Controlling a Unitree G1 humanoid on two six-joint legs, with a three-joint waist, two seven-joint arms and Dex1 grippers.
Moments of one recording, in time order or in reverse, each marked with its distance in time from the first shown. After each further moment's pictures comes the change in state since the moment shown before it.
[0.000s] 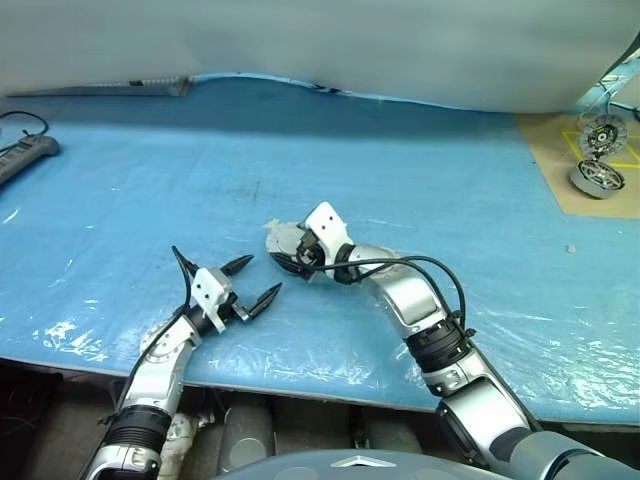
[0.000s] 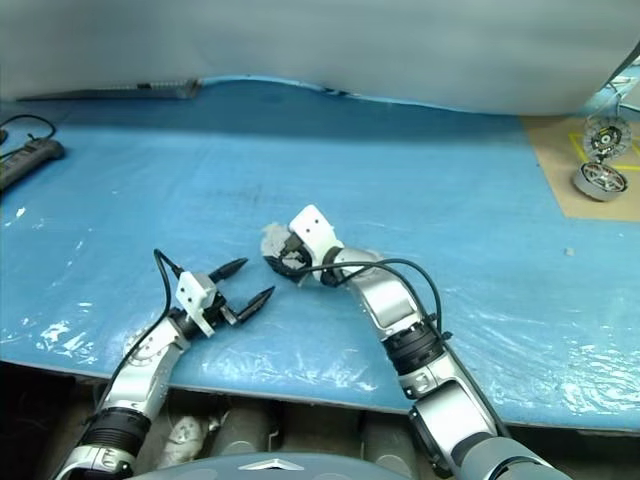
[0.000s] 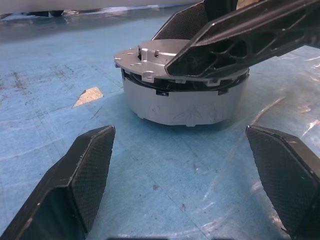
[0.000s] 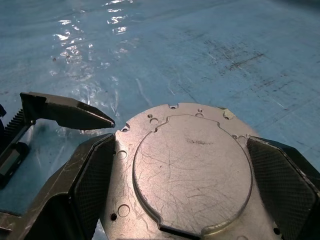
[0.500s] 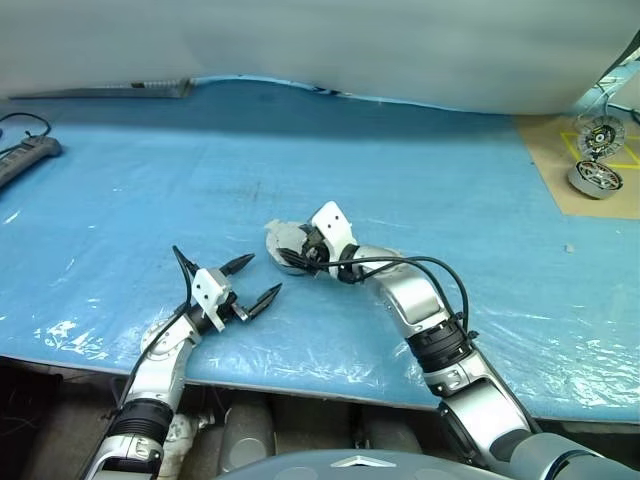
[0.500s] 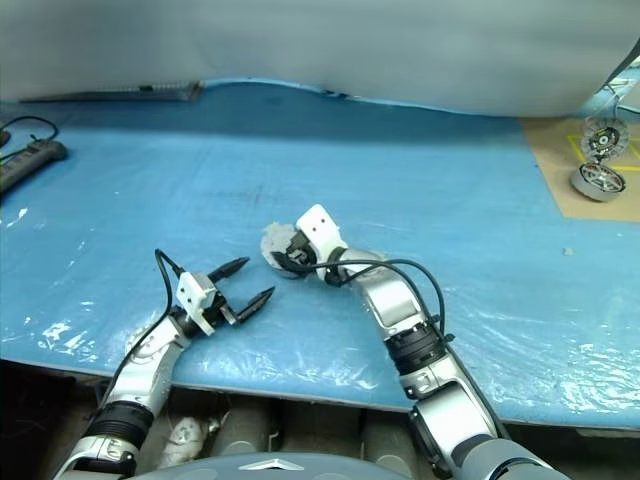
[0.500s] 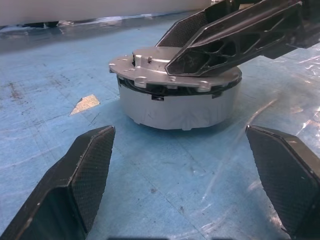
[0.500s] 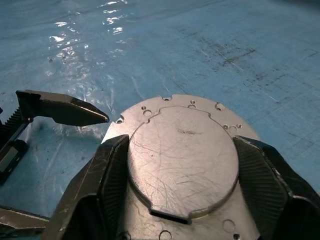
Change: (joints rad) left arm -0.043 0.000 0.001 0.099 -0.012 -0.080 -0.048; right arm 0.007 -0.012 -0.008 0.018 -0.003 -0.020 0.001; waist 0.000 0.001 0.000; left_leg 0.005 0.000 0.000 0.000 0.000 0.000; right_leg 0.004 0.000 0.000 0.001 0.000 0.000
